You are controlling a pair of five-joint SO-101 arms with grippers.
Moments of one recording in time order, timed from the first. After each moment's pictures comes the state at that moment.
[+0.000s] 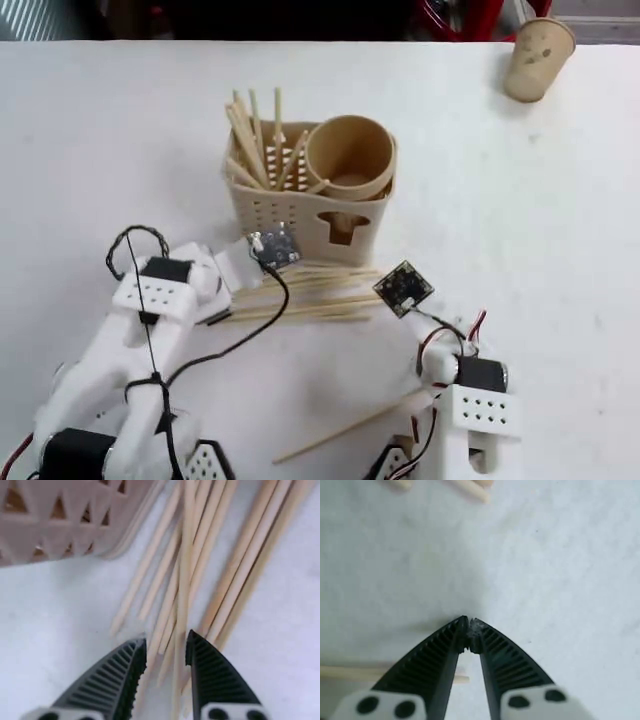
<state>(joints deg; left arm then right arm) 3.2 -25.3 59.2 49.9 -54.4 4.6 -69.2 88.8 57.1 49.1</state>
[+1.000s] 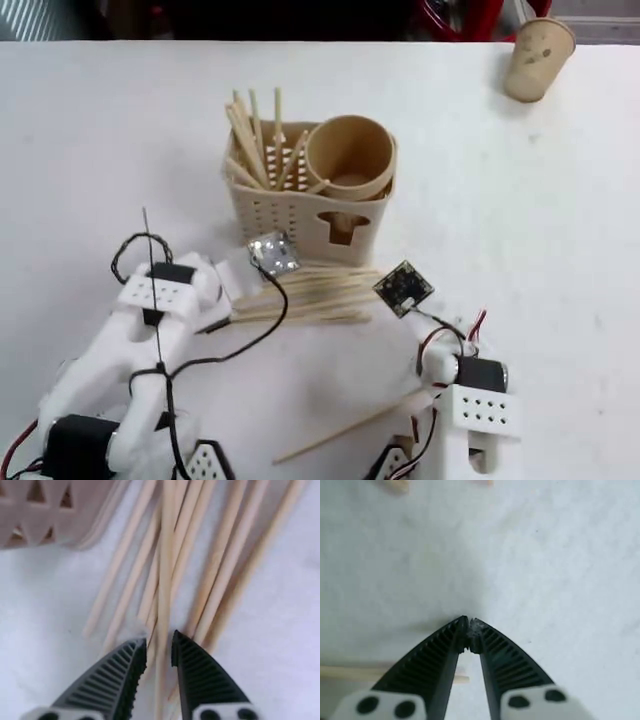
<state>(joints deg) 2.9 -21.4 62.0 47.2 -54.4 4.6 -69.2 88.8 57.1 49.1</state>
